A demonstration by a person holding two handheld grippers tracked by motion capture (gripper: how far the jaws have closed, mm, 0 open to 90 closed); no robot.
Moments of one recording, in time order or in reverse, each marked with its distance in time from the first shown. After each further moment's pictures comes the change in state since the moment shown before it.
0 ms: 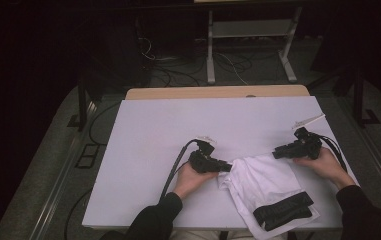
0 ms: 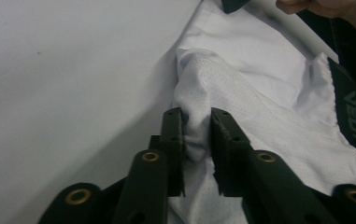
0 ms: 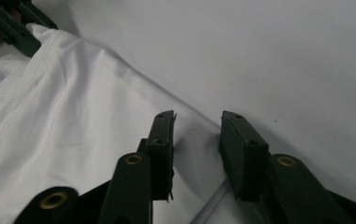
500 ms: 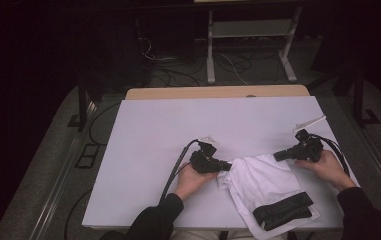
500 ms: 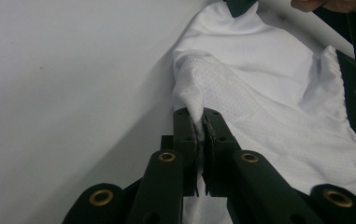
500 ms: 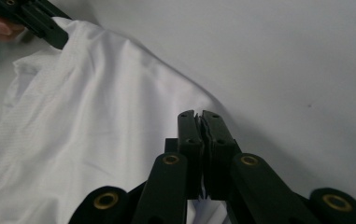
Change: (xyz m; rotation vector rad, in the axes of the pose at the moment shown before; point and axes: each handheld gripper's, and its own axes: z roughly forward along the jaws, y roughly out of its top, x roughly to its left) left arm -0.013 0.003 -0.004 0.004 0.064 0.073; right arm 0.009 -0.004 -0.004 0.010 0.066 0.029
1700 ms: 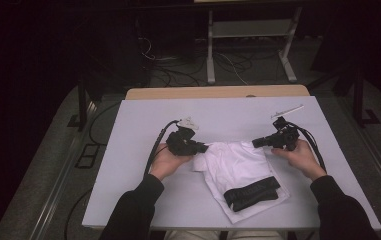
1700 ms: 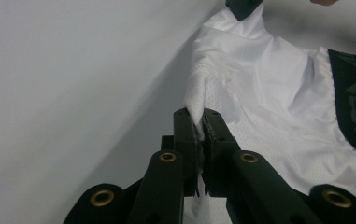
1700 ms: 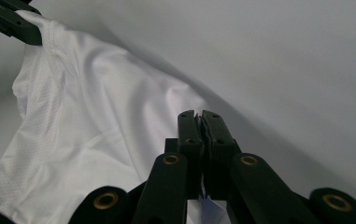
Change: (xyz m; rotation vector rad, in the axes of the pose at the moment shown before) left arm 0.031 0.028 -0.075 0.029 0.178 0.160; right arm 0.021 0.058 0.037 -0.085 -0.038 0.053
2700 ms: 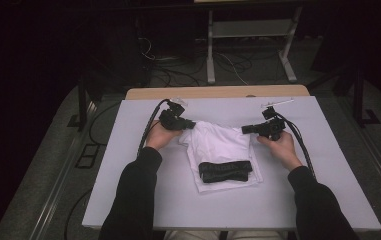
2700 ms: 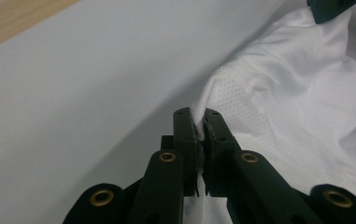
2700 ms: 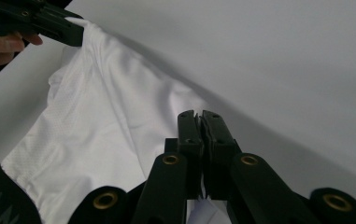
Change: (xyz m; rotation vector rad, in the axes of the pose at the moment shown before) left arm 0.094 0.020 0.015 0.011 0.099 -0.027; right arm -0.008 0.032 0.031 -0.137 -0.078 0.091
